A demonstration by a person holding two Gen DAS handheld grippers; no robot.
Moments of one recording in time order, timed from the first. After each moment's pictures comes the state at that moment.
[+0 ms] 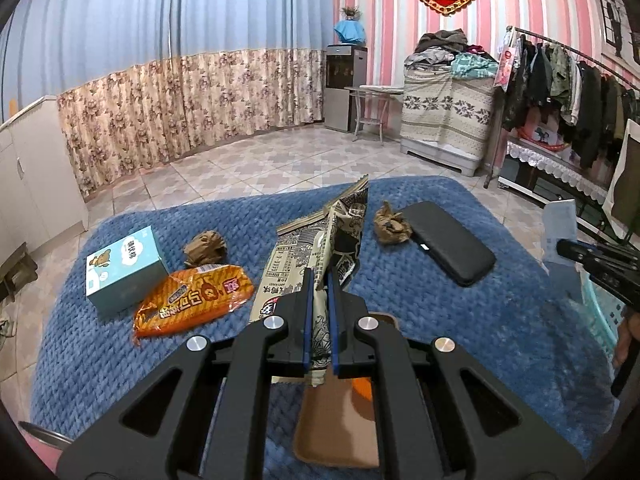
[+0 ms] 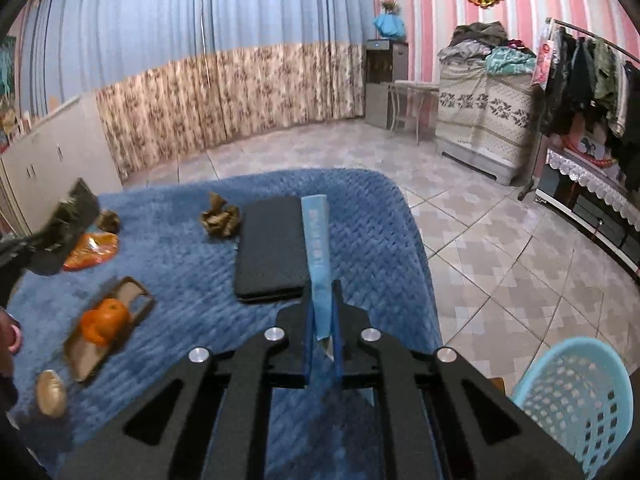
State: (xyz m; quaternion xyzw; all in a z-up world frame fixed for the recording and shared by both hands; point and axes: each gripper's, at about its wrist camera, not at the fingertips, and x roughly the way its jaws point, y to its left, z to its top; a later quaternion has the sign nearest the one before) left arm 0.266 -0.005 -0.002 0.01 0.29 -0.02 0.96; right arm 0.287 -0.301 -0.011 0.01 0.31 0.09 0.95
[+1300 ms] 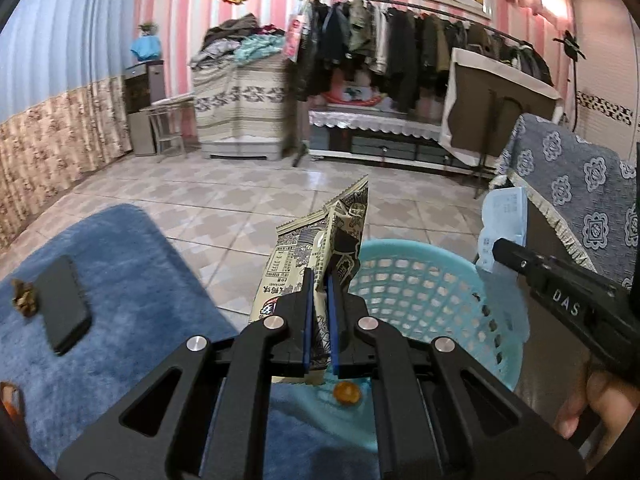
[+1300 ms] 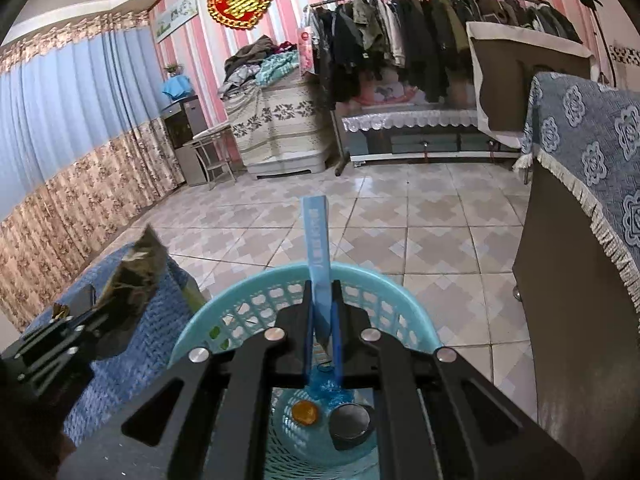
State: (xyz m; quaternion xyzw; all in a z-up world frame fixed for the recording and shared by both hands) left arm 0.222 -0.394 -0.026 0.08 0.28 -0.33 0.90; right arm 0.150 -0.562 -0.035 0.19 0.24 -0.23 0.92
